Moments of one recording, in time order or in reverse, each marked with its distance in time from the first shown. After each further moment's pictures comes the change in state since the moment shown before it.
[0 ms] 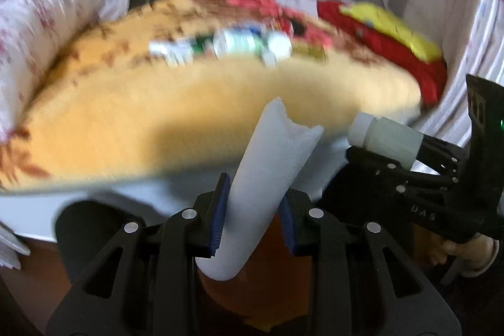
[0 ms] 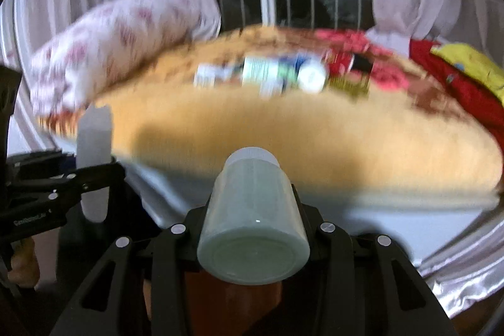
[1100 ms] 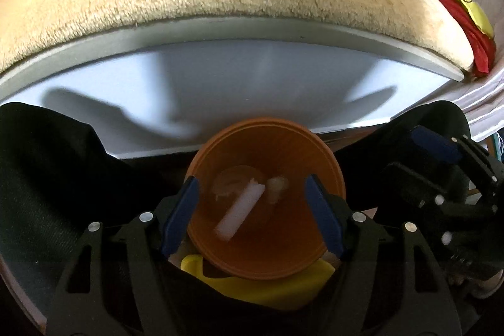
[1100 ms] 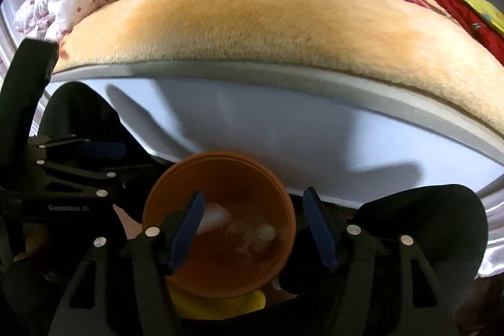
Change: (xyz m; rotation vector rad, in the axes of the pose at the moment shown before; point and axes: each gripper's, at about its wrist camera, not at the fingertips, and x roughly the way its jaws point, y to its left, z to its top) left arm 0.082 0.031 -0.050 -0.161 0.352 0.008; right arm 0.059 0.005 -0.048 -0.007 0.268 0.006
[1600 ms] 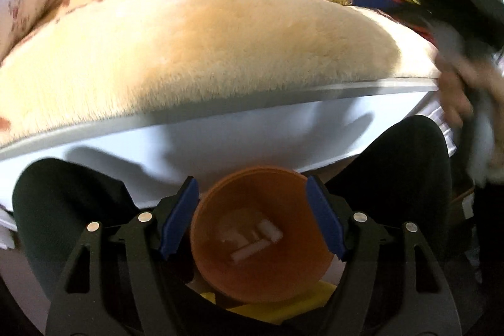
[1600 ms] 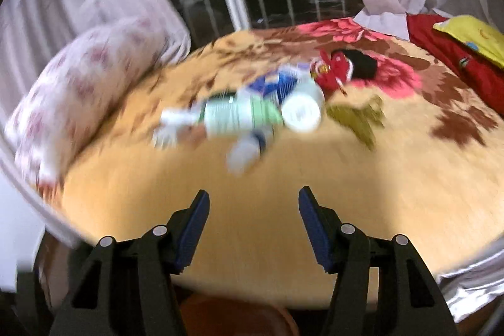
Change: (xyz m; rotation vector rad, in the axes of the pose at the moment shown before) left arm -0.047 -0.020 0.008 0.124 -0.218 0.005; right arm -0.017 -0.046 0.165 0.224 -0.303 0.032
